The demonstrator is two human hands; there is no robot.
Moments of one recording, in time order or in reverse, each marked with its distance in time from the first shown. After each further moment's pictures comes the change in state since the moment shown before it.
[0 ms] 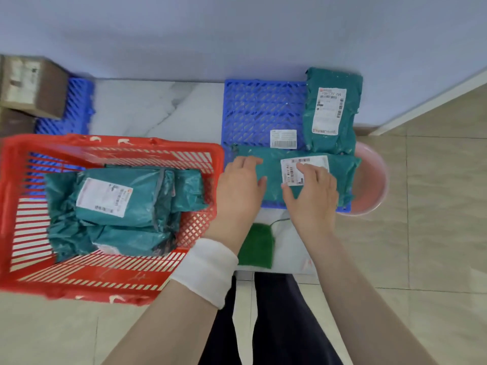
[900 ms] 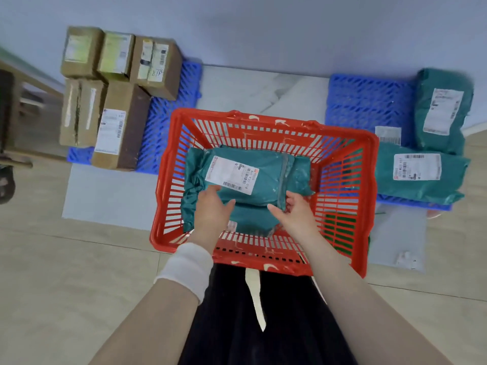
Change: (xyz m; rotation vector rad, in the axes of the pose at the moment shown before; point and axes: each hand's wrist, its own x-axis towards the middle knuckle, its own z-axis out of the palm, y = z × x) left_hand -0.074 -0.333 -0.136 -0.216 -0.104 -0.534; right_hand -0.133 -0.207 0.188 0.331 -0.484 0.200
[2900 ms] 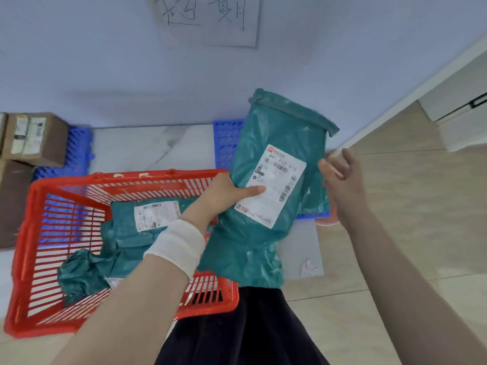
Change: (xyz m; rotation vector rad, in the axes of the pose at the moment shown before) left_hand -0.069 0.272 0.111 -0.351 -0.542 0.476; right_hand -0.010 0.078 -0.337 0.655 0.535 -0.216
